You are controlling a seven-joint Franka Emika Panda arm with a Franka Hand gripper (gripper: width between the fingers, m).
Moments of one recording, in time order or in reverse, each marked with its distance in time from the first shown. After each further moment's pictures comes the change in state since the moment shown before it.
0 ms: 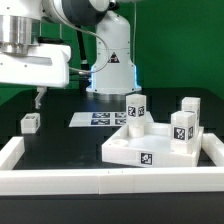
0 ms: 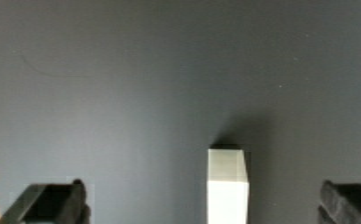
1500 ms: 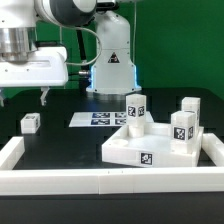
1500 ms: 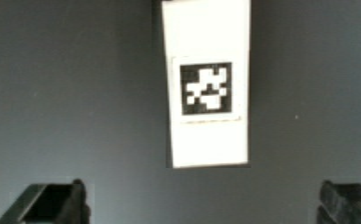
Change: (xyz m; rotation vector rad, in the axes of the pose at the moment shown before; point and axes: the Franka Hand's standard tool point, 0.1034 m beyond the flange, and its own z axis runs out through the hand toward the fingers) arm -0.069 0.002 0.014 0.134 -0.178 0.007
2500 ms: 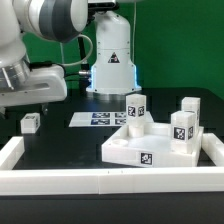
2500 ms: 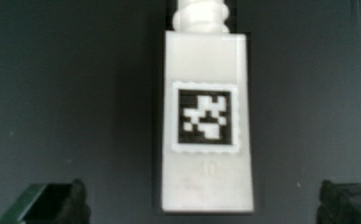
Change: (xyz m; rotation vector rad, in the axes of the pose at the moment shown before) arm 0.002 0.002 0.019 0.038 -0.524 -0.105
